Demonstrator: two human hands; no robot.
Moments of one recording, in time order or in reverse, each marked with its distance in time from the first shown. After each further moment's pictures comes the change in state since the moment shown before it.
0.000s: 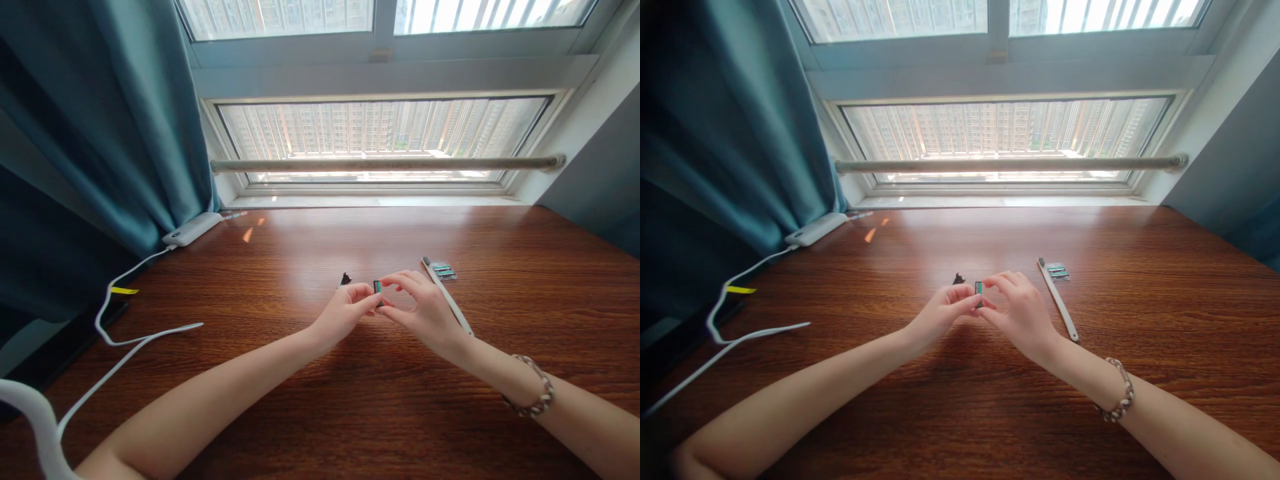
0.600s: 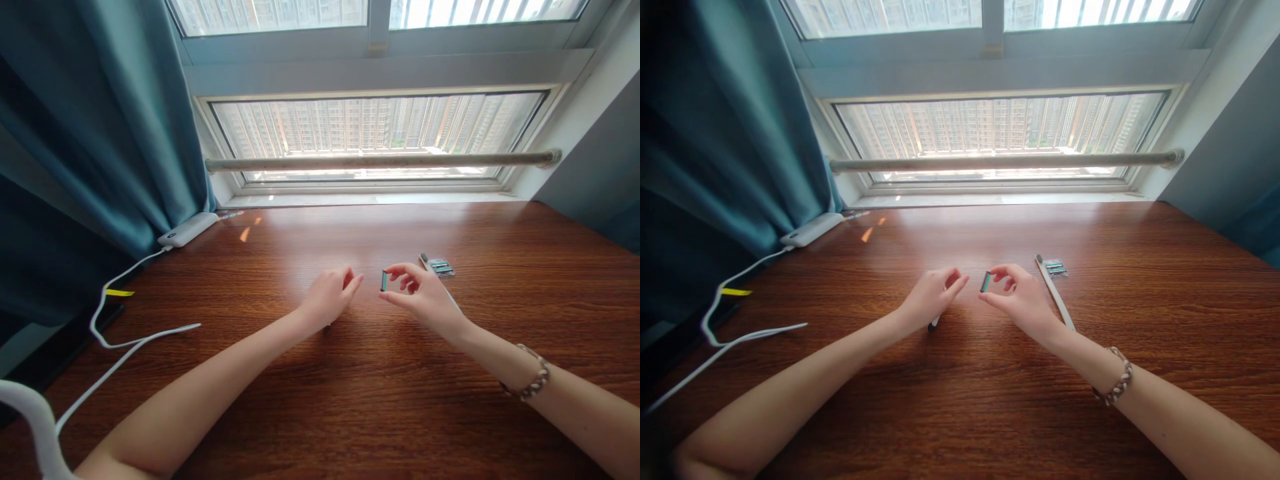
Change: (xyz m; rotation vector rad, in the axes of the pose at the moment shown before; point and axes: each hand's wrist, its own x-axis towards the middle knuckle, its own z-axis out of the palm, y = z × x) left_hand 0.011 0.004 -0.030 0.952 0.276 0.117; right_hand 0.009 0.007 -0.001 0.285 -0.021 0.346
